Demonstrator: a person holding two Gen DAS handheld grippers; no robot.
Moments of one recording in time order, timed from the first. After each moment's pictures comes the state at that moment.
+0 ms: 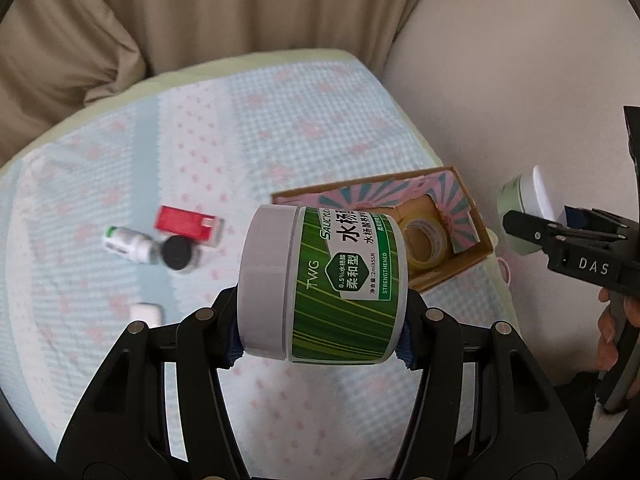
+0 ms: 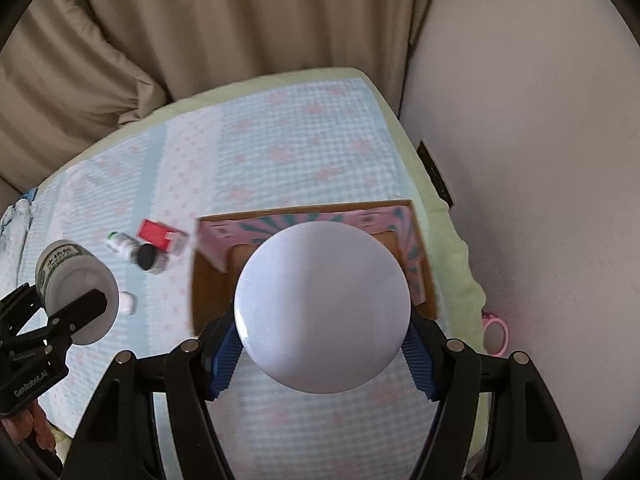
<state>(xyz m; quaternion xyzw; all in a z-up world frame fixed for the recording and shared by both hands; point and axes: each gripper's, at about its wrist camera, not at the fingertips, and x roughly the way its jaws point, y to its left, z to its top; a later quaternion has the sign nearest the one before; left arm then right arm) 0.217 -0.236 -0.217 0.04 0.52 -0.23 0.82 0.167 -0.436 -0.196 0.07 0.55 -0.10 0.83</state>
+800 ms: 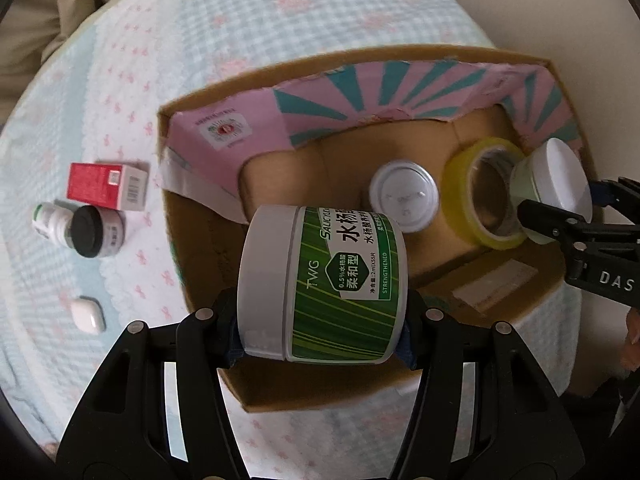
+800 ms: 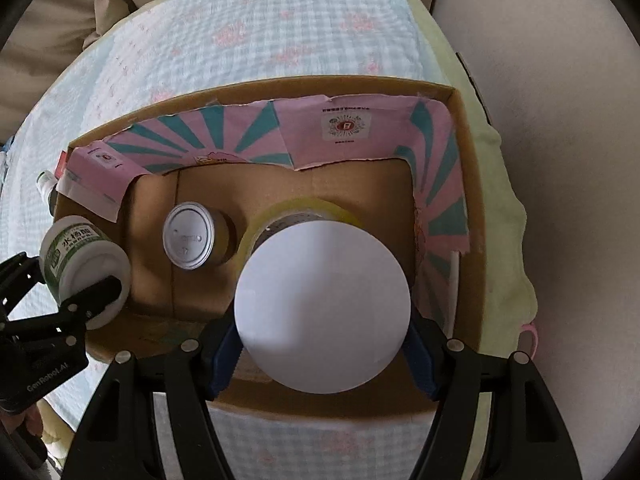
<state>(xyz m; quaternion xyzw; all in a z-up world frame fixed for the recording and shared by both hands) 0.267 -0.328 -0.387 0.13 0.65 -0.17 0.73 0.225 -0.508 -0.376 0.07 0.67 -0.04 0.74</state>
